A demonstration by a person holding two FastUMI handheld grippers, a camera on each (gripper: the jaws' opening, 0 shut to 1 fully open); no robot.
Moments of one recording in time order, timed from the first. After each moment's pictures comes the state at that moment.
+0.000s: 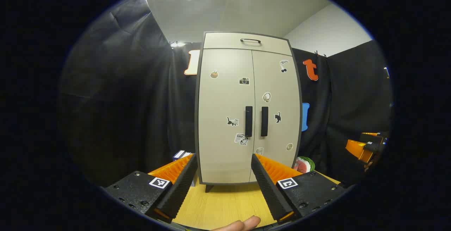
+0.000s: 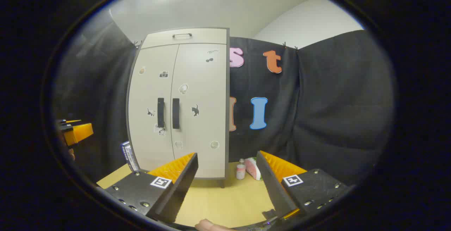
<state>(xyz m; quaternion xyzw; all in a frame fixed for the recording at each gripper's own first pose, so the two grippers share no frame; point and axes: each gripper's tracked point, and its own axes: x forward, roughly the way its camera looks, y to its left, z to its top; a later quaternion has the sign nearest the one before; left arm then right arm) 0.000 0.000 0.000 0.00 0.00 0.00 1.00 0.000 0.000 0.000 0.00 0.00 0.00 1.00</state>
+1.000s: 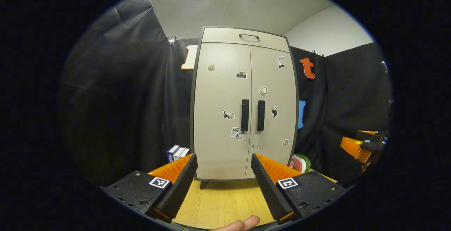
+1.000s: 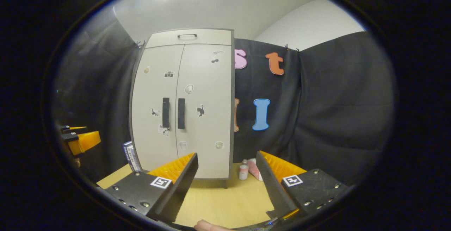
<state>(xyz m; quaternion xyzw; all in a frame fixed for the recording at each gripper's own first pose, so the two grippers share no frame) 0.004 -0.001 -0.019 -0.01 0.01 -0.02 1.00 -0.003 0.024 -0.008 -0.01 0.00 0.01 1.00</state>
